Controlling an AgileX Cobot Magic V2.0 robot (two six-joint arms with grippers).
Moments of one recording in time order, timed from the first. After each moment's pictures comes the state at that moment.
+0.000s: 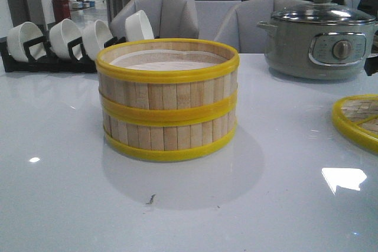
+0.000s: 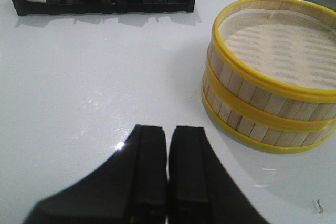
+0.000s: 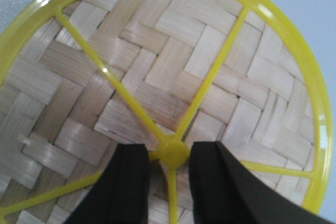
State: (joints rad) left arm -0.32 0.70 -0.53 0.16 0.35 -0.25; right arm -0.10 1.86 -1.25 -0.27 0.58 0.32
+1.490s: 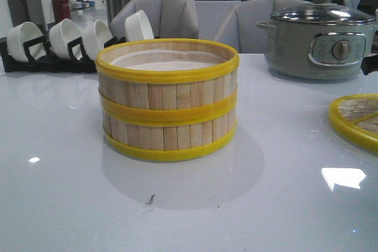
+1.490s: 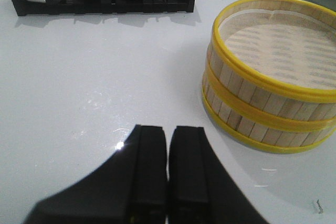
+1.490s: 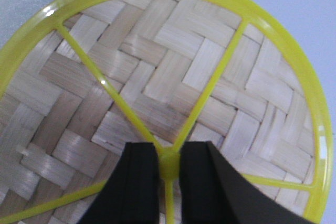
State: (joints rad) left arm -0.32 0.70 -0.53 0.16 0.35 -0.25; right arm -0.10 1.87 -1.25 -0.27 0.54 0.32
